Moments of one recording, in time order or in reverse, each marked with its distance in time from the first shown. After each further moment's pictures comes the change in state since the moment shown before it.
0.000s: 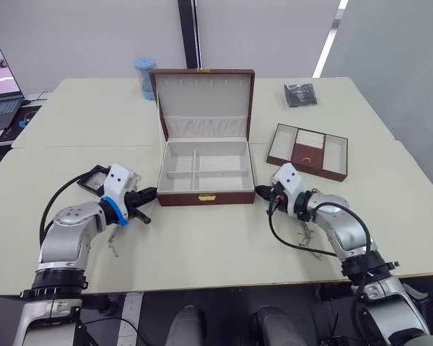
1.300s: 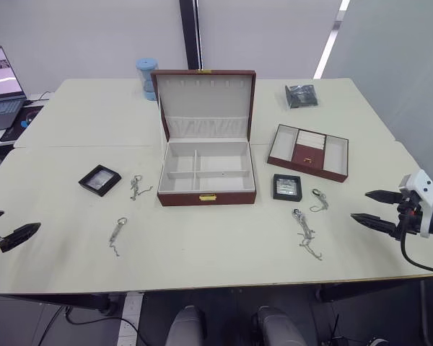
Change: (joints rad) left arm 0.453 0.425 0.509 0.162 -0.047 -0.089 -0.109; right arm 0.346 -0.609 -0.436 -0.018 0.262 0.004 0.416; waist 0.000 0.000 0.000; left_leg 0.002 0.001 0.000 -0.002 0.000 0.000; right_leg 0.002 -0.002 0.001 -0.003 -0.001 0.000
